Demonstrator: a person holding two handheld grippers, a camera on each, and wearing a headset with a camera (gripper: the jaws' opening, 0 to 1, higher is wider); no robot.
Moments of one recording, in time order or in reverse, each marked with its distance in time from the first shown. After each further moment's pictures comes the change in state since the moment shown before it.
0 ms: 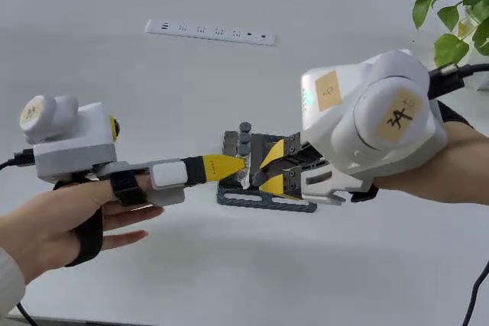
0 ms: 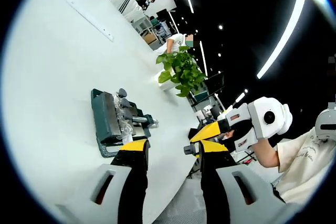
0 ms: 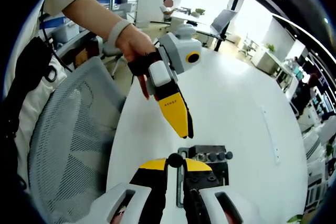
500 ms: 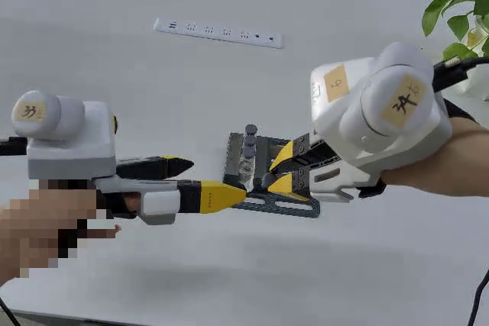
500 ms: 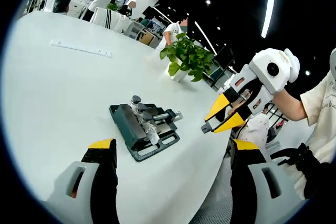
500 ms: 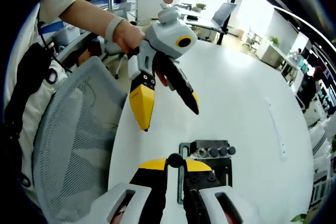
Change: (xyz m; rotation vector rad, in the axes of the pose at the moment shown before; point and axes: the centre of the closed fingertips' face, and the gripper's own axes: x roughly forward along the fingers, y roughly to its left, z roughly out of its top) left arm -0.011 0.020 -0.005 0.354 0.080 0.138; right arm 0.004 -0.008 -0.008 0.030 0.047 0.070
